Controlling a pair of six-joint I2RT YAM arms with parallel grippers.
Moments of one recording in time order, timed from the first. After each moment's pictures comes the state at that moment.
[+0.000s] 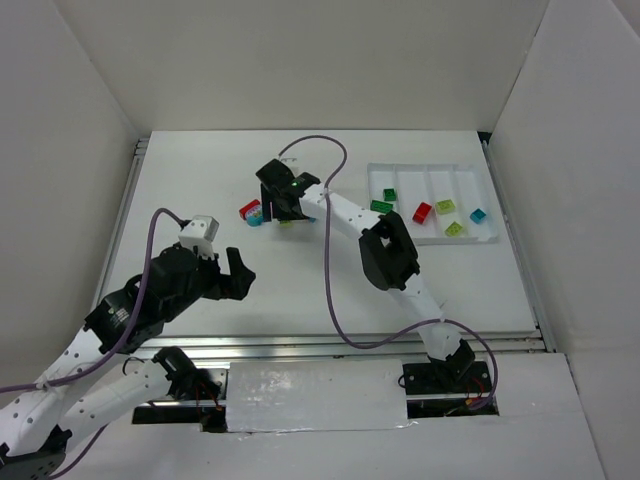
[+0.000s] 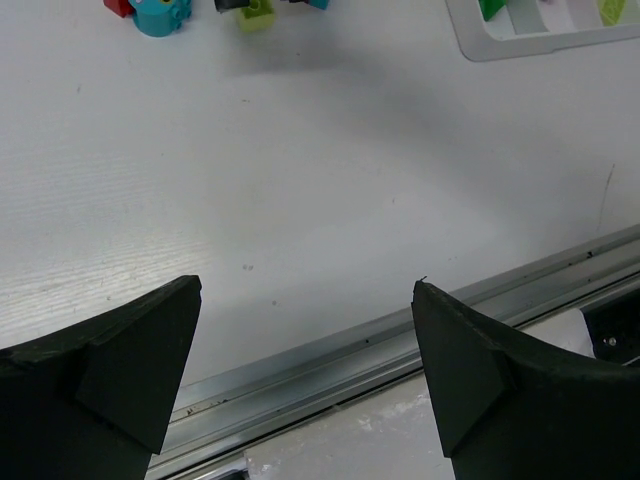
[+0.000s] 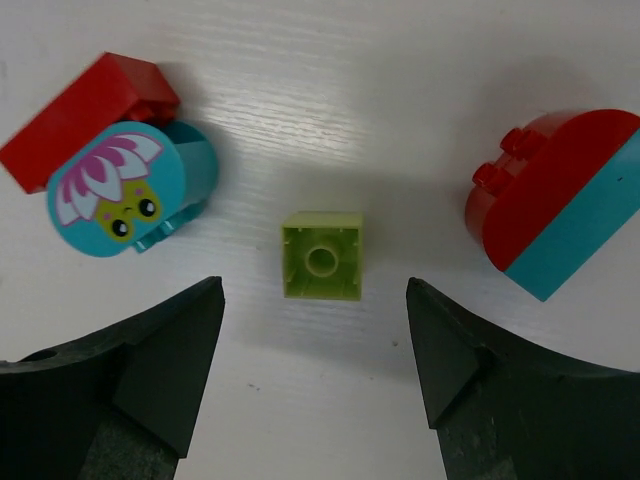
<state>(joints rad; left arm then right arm) -0.72 0.65 0.88 -0.77 -0.25 -0.50 0.77 2.44 2.22 -0.72 0.28 0.59</state>
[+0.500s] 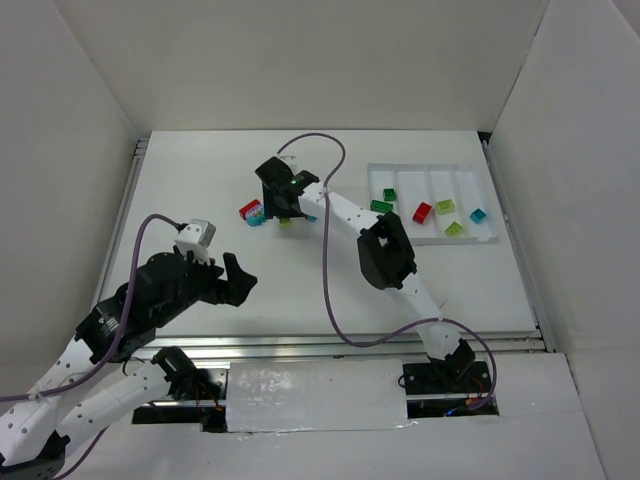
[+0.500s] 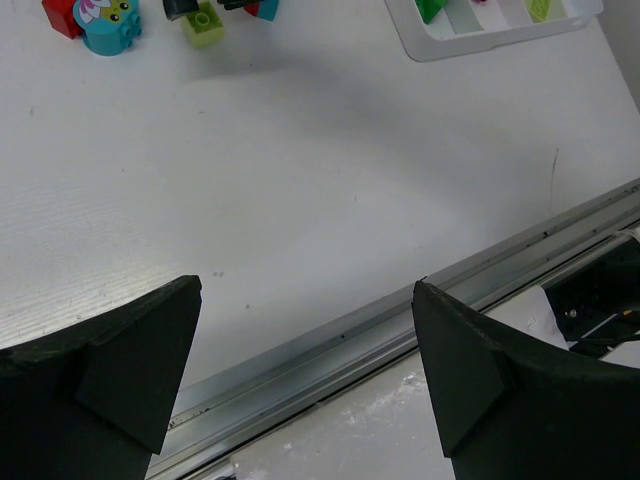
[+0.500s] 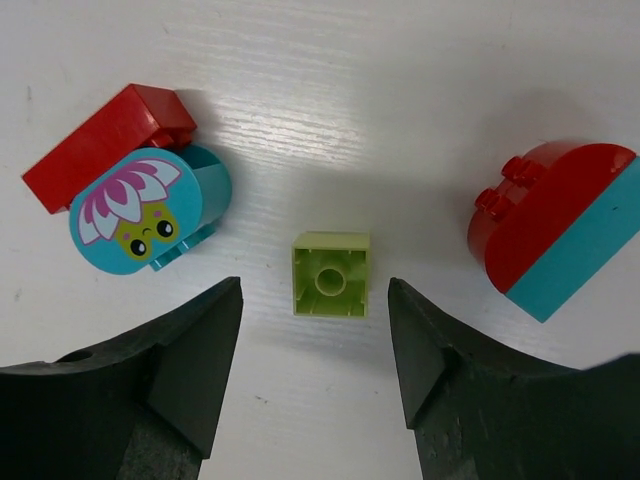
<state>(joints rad) -0.72 0.58 0.86 -0.74 -0.16 -0.47 0.76 2.48 2.29 -0.75 0.28 0.58</state>
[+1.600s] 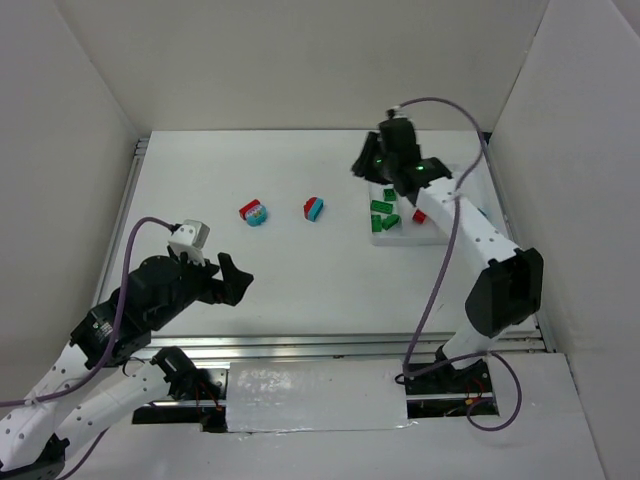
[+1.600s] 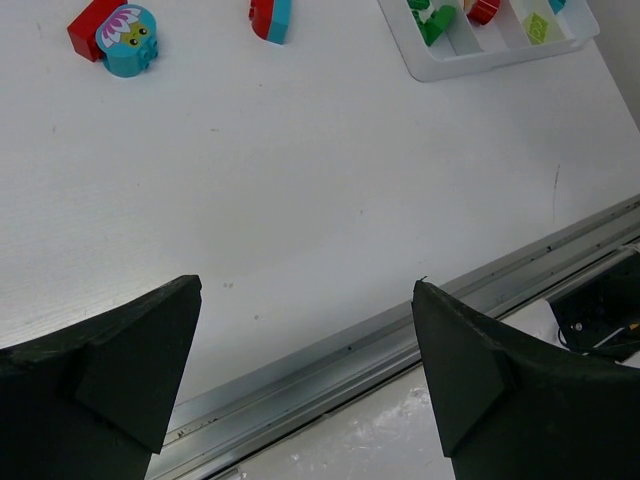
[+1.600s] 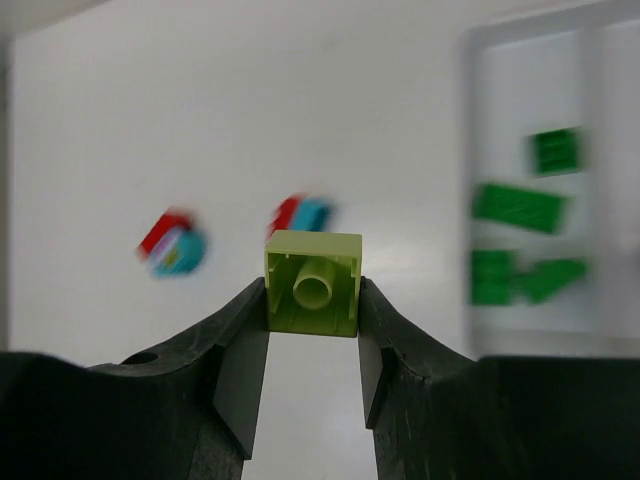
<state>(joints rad) -0.72 0.54 0.86 -0.73 -0.18 -0.45 0.47 1.65 1.54 -0.47 0.07 0.57</state>
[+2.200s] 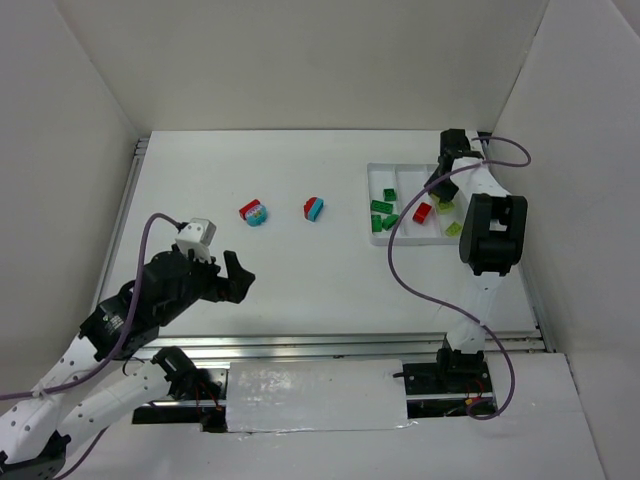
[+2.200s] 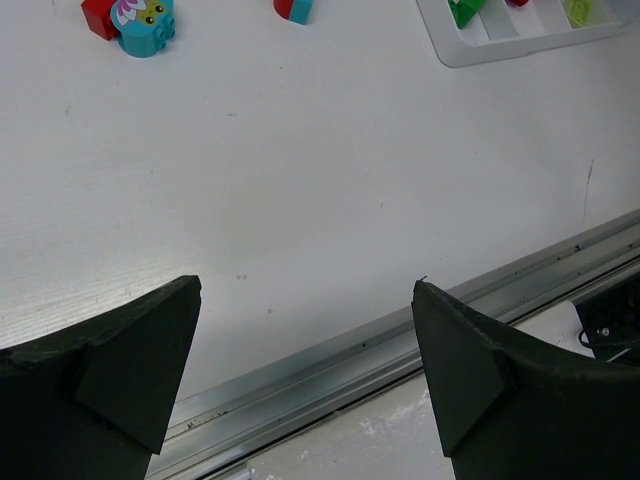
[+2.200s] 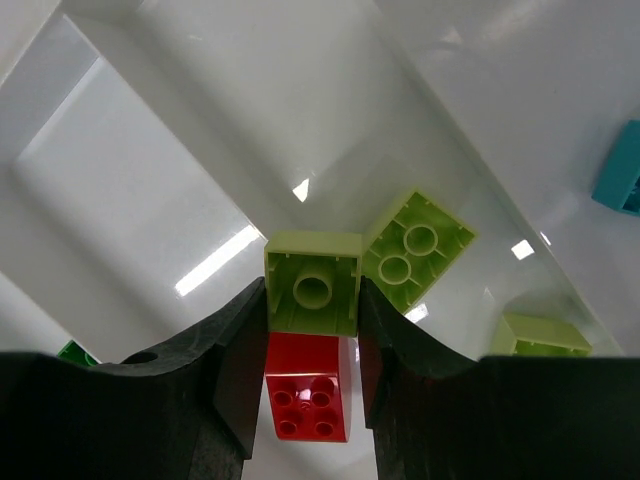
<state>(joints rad) -0.71 0.59 0.85 -0.73 -0.21 -0.46 -0.08 2.12 1.70 -0.62 0.22 0.60</state>
